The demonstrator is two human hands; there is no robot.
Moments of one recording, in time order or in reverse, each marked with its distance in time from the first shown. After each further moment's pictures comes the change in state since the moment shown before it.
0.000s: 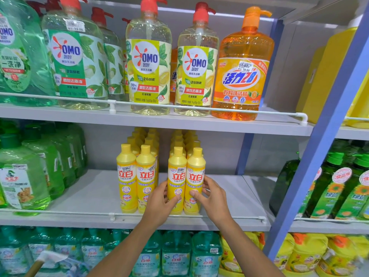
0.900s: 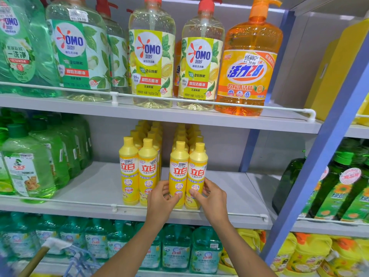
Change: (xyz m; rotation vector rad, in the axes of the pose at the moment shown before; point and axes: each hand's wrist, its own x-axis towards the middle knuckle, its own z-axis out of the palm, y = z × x) left_hand -0.016 -0.001 0.015 -0.095 0.203 -0.078; right_hand -0.010 0.014 0.012 -0.042 0.045 0.023
